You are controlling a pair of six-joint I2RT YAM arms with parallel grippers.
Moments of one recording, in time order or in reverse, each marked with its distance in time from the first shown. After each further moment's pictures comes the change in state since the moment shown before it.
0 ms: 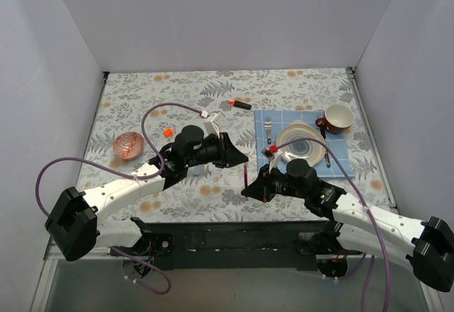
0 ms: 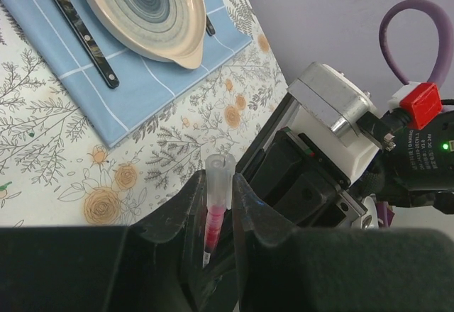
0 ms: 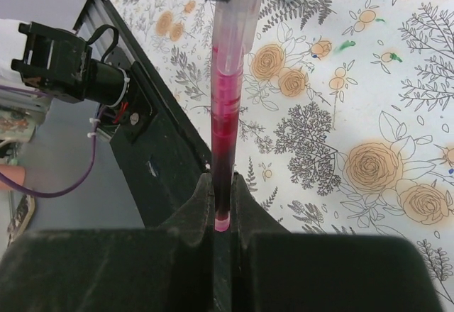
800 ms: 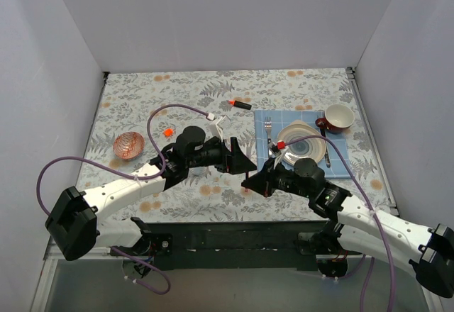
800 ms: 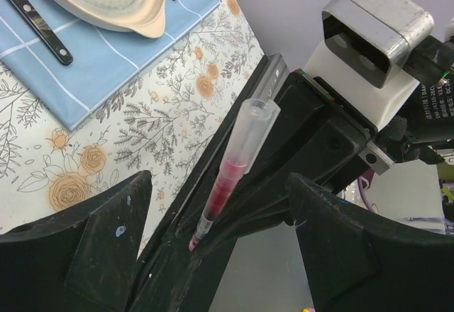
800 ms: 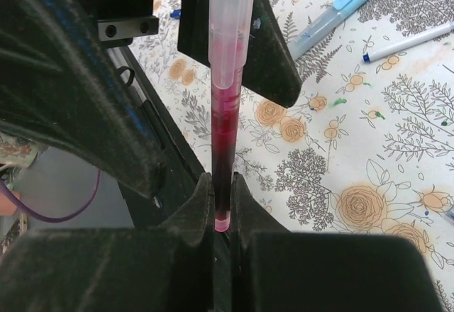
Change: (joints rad) left arm -0.012 0.004 0.009 -0.012 0.126 0.010; right arm -0.002 -0.060 0.018 0.032 0.051 -0.039
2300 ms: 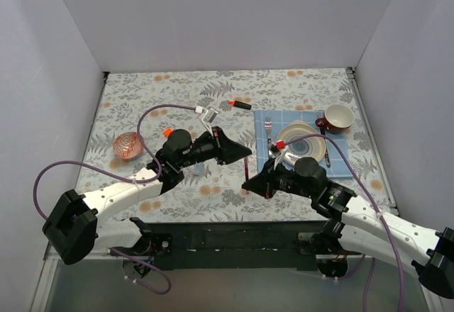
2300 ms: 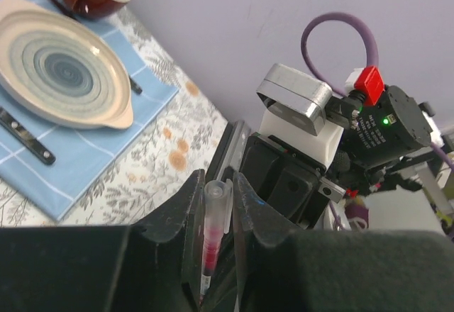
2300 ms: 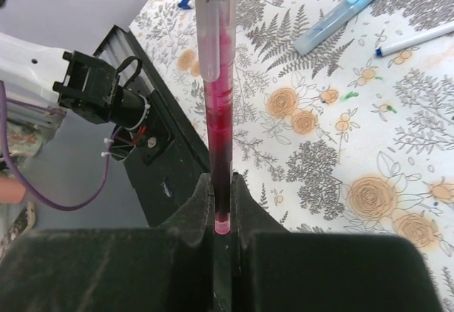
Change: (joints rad) left arm 0.031 -0.027 -0.082 0.344 0.008 -0.030; right arm 0.019 -0.049 0.054 -0.108 0.004 0.000
